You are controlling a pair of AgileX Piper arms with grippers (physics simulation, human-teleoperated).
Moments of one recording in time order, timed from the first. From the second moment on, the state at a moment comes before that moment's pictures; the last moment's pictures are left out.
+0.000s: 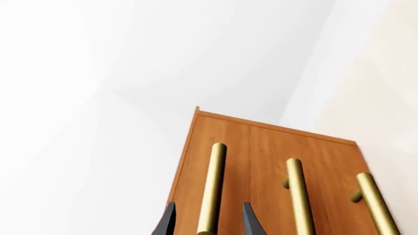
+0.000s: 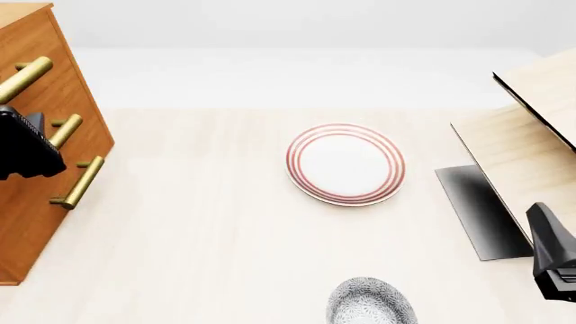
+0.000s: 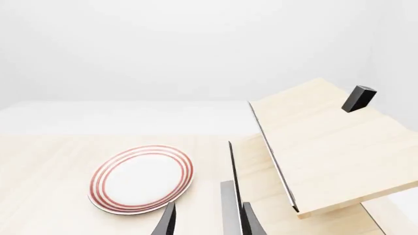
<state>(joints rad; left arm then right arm) 0.20 1.22 -0.37 -0.88 1.41 0.00 0.01 0.00 0.00 0.00</state>
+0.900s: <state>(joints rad) 0.29 1.31 -0.38 -0.95 1.40 0.00 0.01 0.00 0.00 0.00</state>
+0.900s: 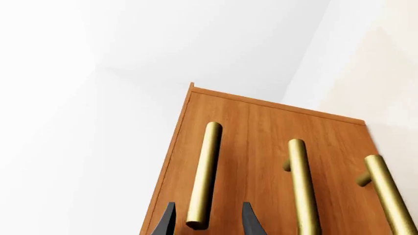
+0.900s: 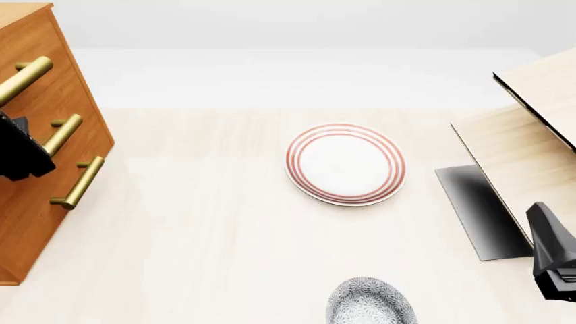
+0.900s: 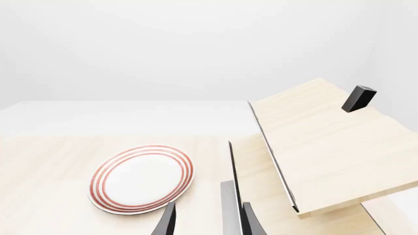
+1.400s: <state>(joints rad) 0.26 1.24 -0.39 -0.86 1.40 0.00 0.01 0.00 0.00 0.00</state>
